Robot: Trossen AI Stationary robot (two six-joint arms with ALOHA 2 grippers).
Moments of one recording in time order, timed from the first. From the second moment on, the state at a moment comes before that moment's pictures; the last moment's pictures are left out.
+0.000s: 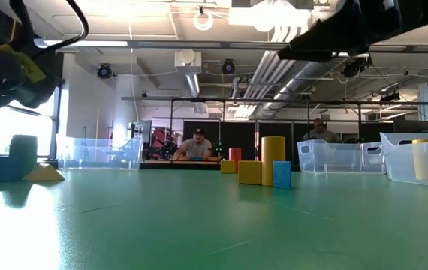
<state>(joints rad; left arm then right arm) -0.63 1.60 0.83 -0.69 -0.03 -1.62 0.38 1.26 0.53 0.39 0.41 -0.07</state>
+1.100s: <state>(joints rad) -0.48 1.60 1.19 -1.17 -0.21 -1.21 0.38 1.26 0.51 0.46 0.41 -0.07</state>
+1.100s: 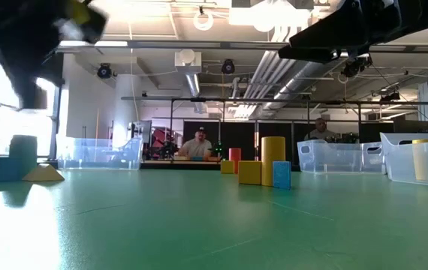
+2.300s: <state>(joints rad) 0.93 1.60 1.02 -0.87 -0.25 -0.07 0.37 1.26 0.51 0.50 0.42 -0.06</state>
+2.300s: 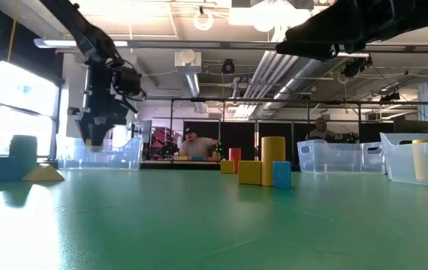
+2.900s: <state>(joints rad) 0.96 1.60 0.92 -0.70 -0.22 0.00 0.37 1.26 0.51 0.53 0.42 -0.03</state>
